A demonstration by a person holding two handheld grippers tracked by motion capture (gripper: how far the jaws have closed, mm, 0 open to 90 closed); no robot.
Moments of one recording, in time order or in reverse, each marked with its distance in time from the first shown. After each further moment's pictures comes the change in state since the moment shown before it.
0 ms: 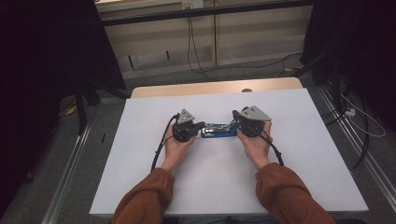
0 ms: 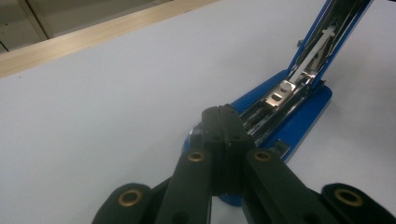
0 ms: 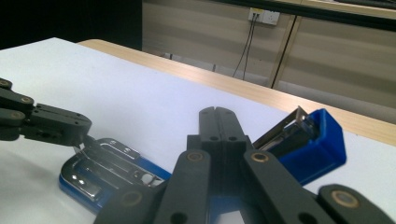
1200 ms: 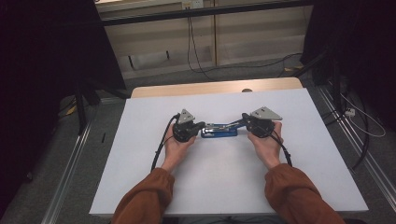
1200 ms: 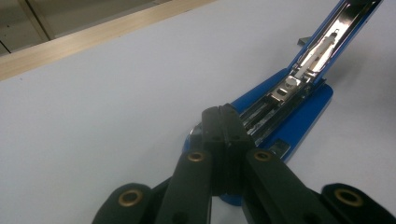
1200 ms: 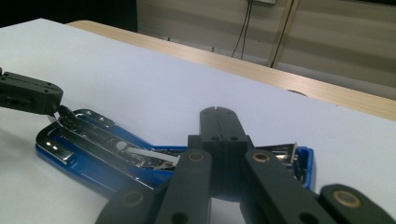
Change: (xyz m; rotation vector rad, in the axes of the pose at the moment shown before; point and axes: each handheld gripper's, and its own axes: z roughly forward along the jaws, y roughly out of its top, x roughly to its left) left arm -0.001 0.001 0.000 0.006 0.006 0.013; right arm -0.027 -0.011 -0.011 0.070 0.005 0.015
